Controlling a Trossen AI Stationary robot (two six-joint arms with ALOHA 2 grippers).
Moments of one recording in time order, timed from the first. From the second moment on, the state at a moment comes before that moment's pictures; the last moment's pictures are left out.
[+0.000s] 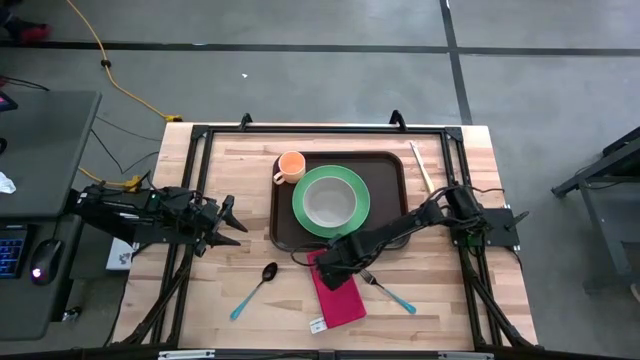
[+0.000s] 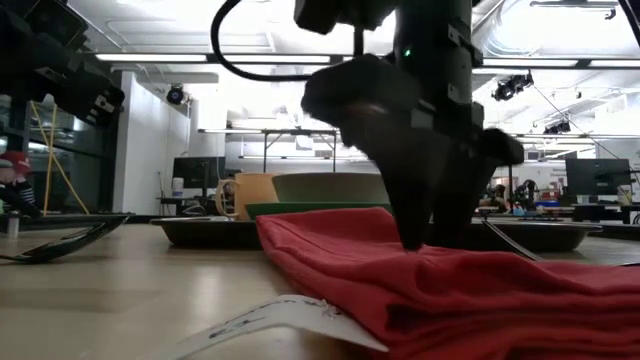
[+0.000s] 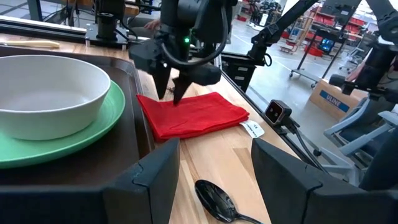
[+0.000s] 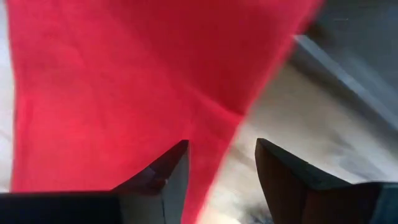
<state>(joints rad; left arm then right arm) -0.16 0.01 0.10 -0.24 0.22 -0.18 0.31 2.10 1.53 -0.86 -0.06 1.24</state>
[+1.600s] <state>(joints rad) -0.16 0.01 0.10 -0.24 0.19 -0.18 0.29 2.05 1.33 -0.59 -0.17 1.28</state>
